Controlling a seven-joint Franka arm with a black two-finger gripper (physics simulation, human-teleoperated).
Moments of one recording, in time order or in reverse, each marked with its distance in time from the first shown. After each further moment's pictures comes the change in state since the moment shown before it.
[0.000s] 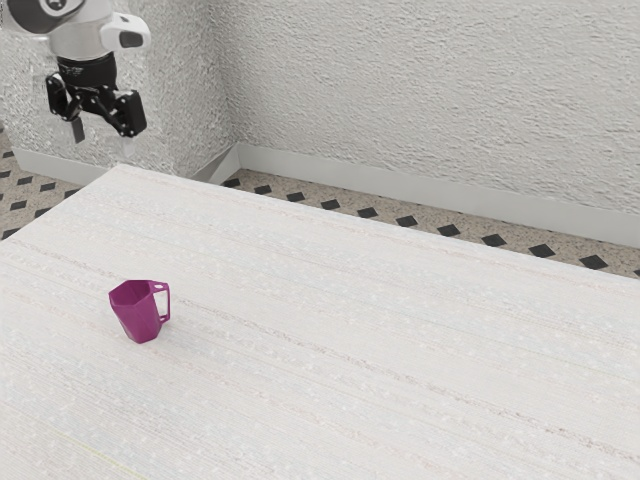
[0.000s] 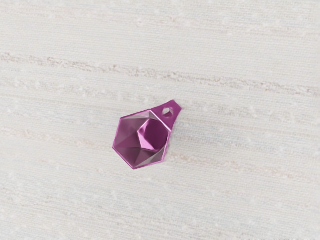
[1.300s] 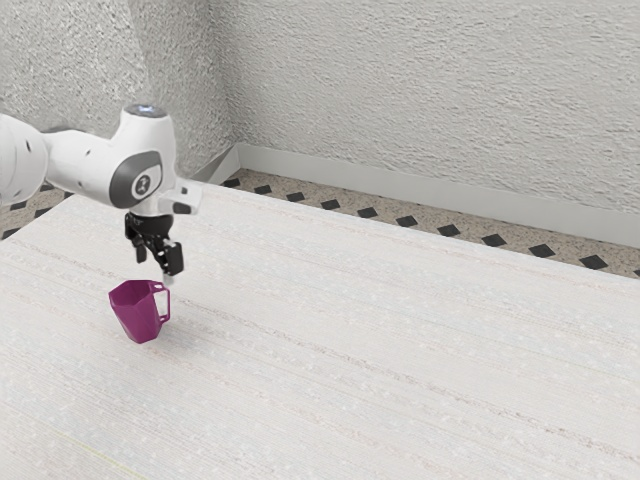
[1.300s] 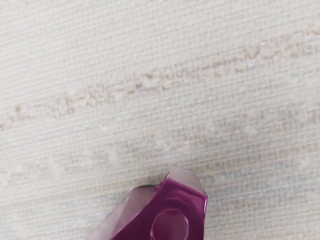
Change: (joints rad) arm 0.062 0.318 0.020 -0.352 0.023 0.597 0.341
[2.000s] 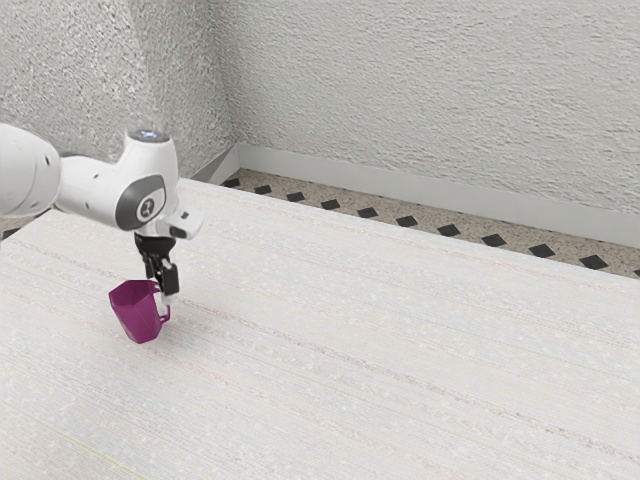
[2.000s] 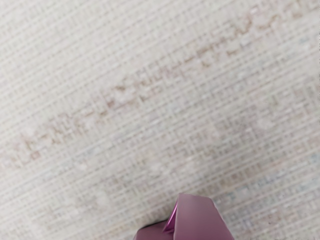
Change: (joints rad) arm 0.027 0.085 -0.004 -0.011 -0.018 0.098 0.260
